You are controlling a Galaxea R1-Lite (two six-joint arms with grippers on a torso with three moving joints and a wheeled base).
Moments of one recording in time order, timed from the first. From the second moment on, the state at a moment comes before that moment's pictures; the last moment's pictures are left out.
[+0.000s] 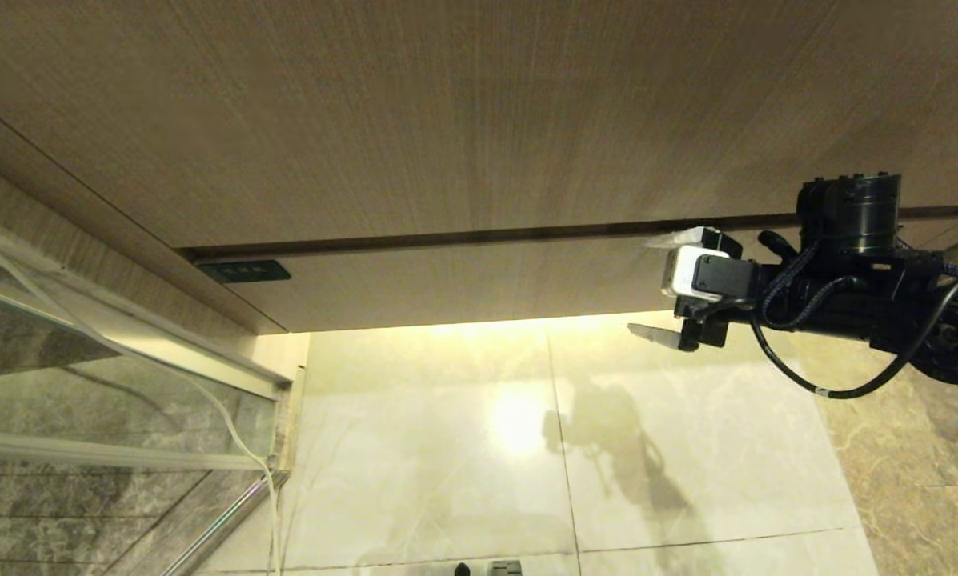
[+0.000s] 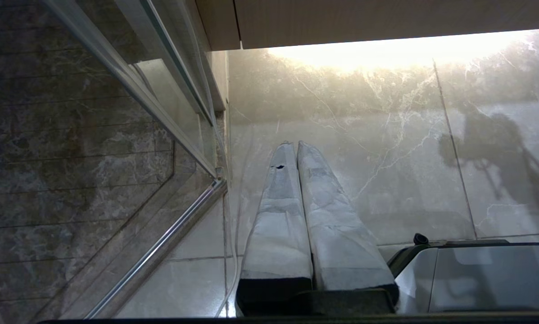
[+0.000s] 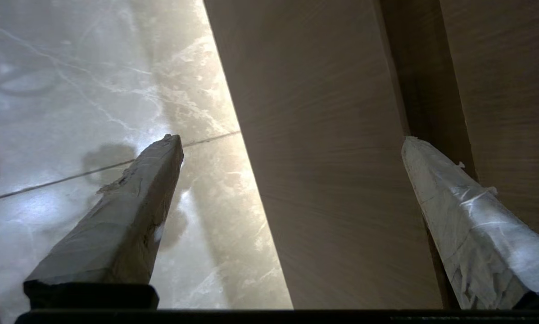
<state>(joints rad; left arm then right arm) 0.00 0.00 0.00 0.00 0.00 0.00 0.28 1.74 -1.03 -0.42 0.35 -1.19</state>
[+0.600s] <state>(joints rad) 0.00 0.00 0.00 0.00 0.00 0.00 0.28 1.81 -1.03 -0.54 0.34 -1.19</state>
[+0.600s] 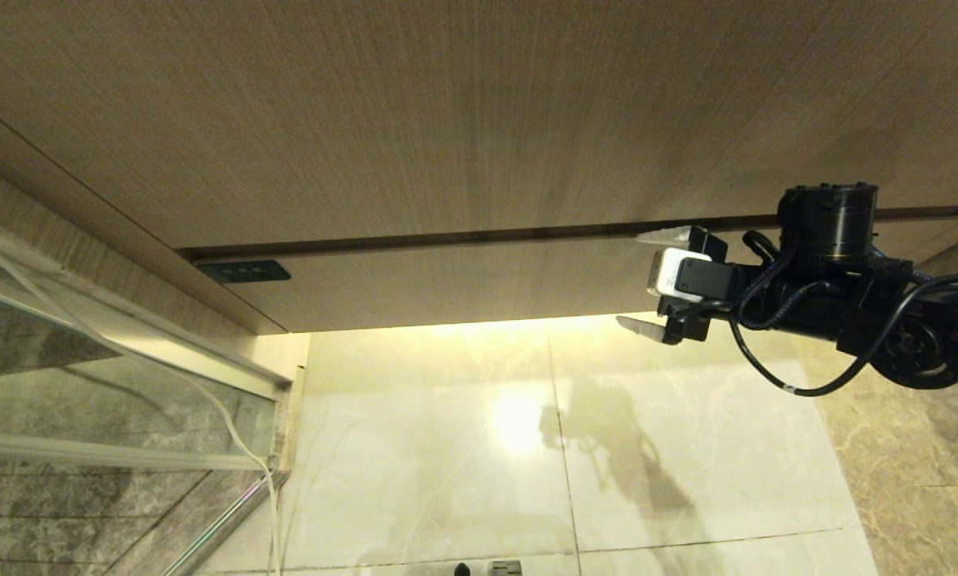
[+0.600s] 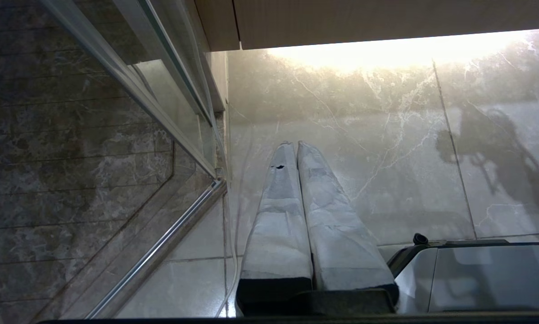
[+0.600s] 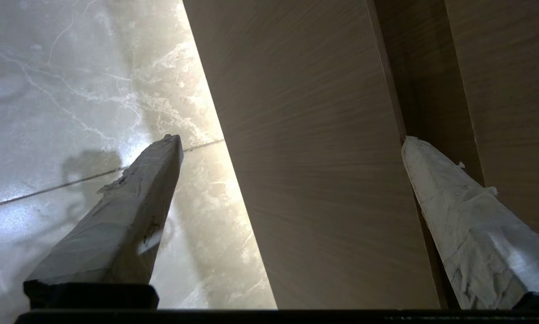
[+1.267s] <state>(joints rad) 0.00 0.00 0.00 0.00 0.00 0.00 0.28 1.85 -1.05 -0.63 0.34 -1.18</state>
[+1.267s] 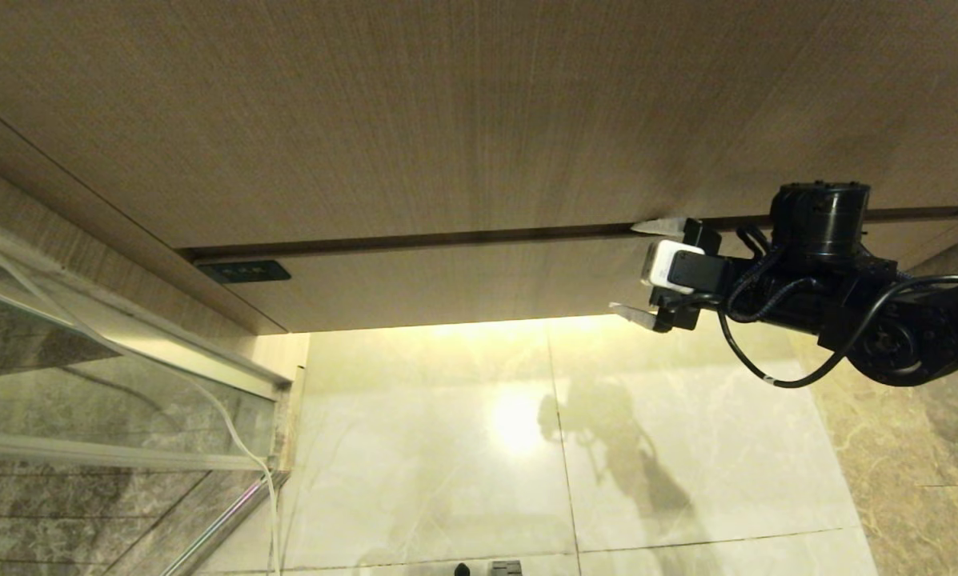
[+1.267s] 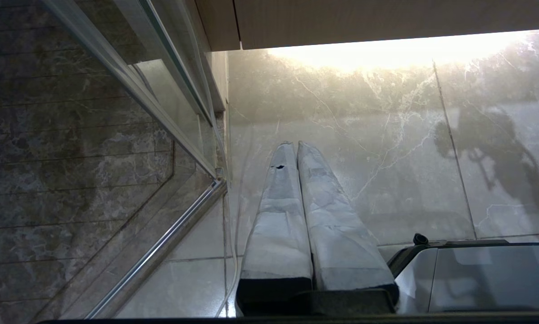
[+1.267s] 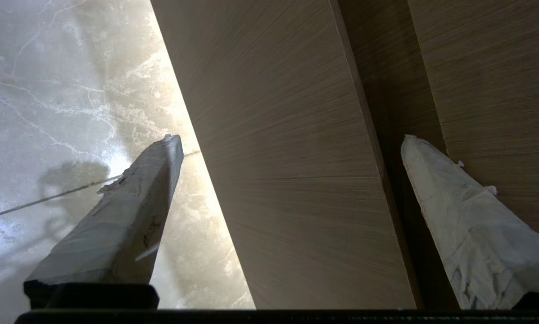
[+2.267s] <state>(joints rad) 0.00 0.00 0.00 0.00 0.00 0.00 0.25 1.93 -1.10 -0.60 0.34 -1.18</state>
